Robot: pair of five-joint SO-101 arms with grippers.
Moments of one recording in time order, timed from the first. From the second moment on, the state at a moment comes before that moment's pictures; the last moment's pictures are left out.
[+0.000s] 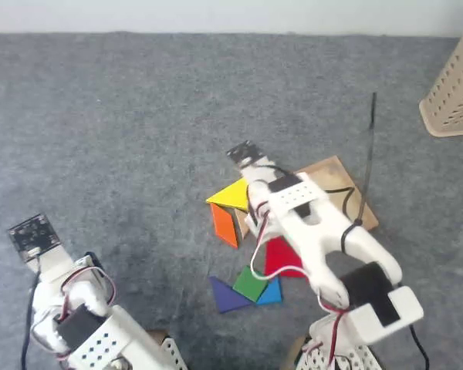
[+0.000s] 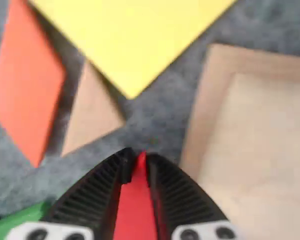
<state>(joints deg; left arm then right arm) -52.5 -103.8 97.6 72.2 -7.3 -27.9 2.2 36.5 53.3 8.0</state>
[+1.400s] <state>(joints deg) -52.5 -103.8 97.6 72.2 -7.3 -36.3 -24.8 60.3 59.5 10.8</state>
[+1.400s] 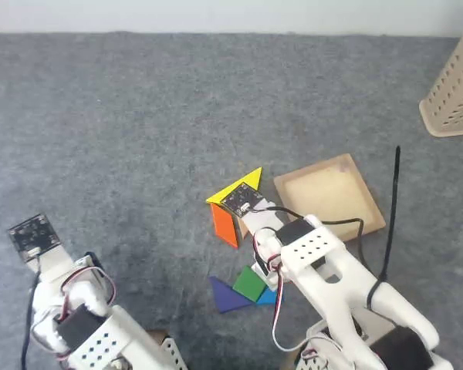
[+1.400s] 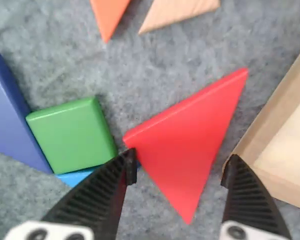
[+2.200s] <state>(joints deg) -52.5 -103.8 97.6 72.2 -7.3 -29.3 -3.0 42.5 54.4 5.7</state>
